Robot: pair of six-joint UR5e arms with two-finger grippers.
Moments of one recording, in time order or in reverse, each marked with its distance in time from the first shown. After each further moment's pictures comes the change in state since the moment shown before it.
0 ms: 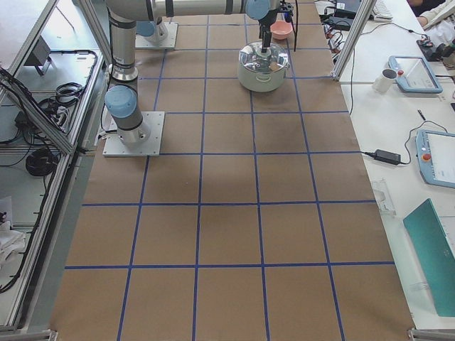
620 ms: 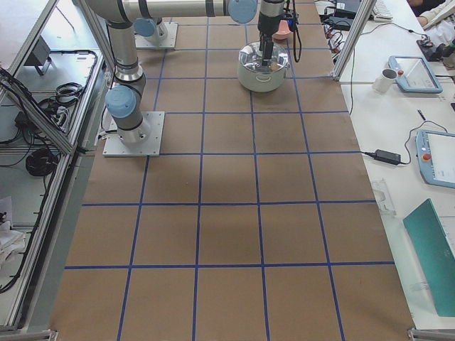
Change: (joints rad) left arm 0.000 0.002 0.000 -0.001 0.000 0.001; right arm -0.205 -0.126 0.020 0.120 -0.082 -0.177
